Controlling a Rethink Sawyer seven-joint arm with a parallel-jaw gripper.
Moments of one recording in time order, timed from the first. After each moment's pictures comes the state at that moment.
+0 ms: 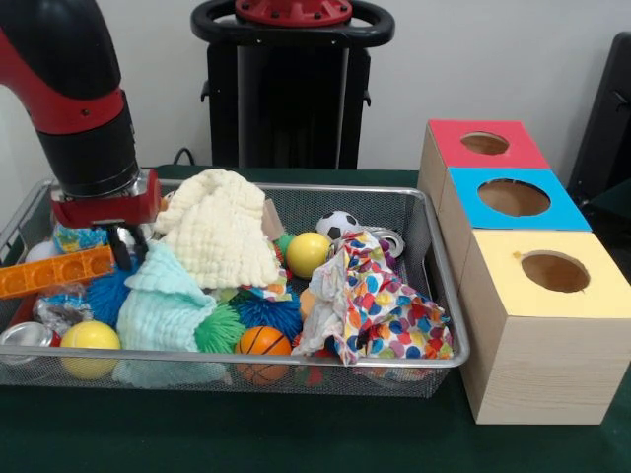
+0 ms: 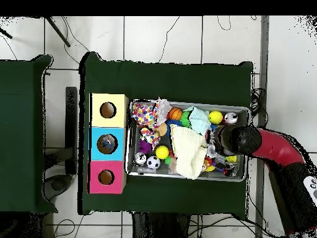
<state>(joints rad) -0.90 -0.47 0.47 1.52 -0.52 0.76 1.52</state>
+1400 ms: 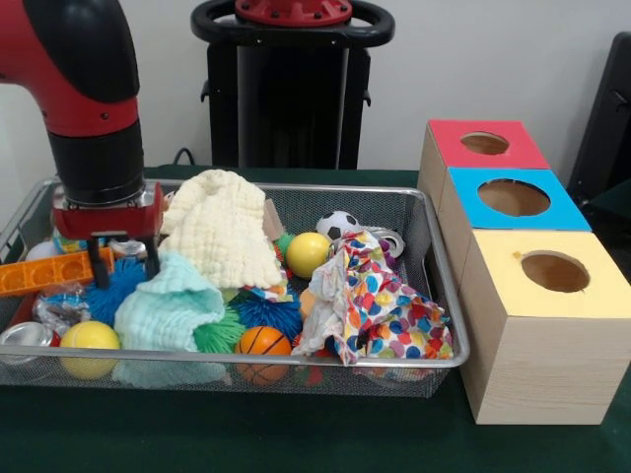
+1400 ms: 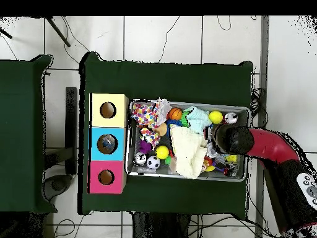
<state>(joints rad) -0.84 -0.48 0.42 1.51 -0.56 0.62 1.52</state>
